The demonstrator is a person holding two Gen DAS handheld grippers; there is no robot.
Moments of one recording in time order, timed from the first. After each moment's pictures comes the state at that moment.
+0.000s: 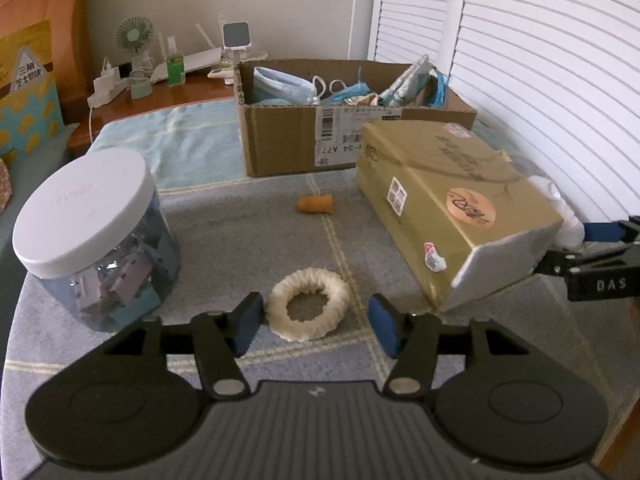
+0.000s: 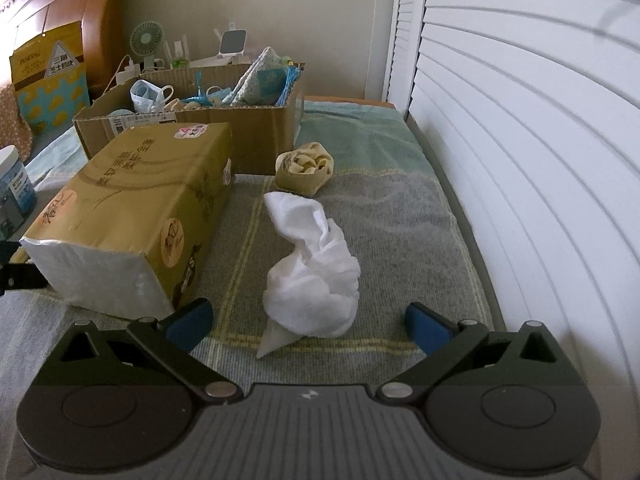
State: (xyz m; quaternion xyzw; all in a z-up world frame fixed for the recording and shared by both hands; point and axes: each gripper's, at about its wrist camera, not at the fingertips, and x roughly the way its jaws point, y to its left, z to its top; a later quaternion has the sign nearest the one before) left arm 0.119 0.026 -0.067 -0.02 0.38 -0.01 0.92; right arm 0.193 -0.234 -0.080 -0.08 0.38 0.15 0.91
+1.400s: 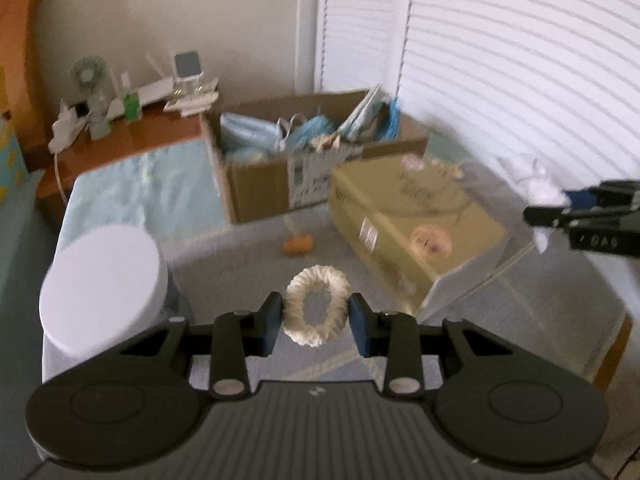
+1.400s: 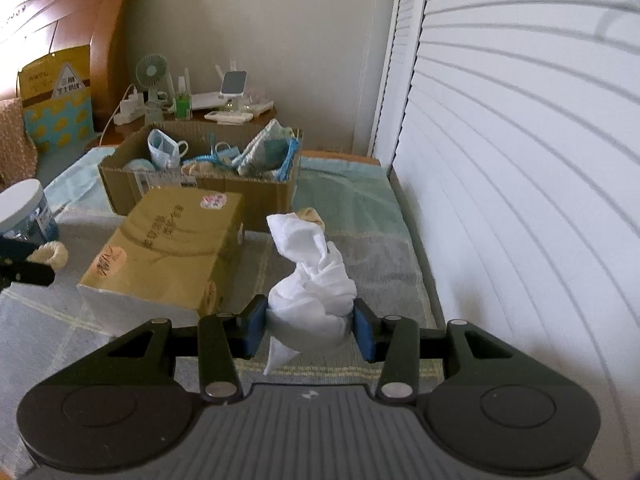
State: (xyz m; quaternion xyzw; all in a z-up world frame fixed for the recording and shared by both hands) left arm 0.120 0.045 -0.019 0.01 0.37 -0.10 0.92; right arm 0.161 -0.231 -0.019 -0.09 0.33 0.13 0.93
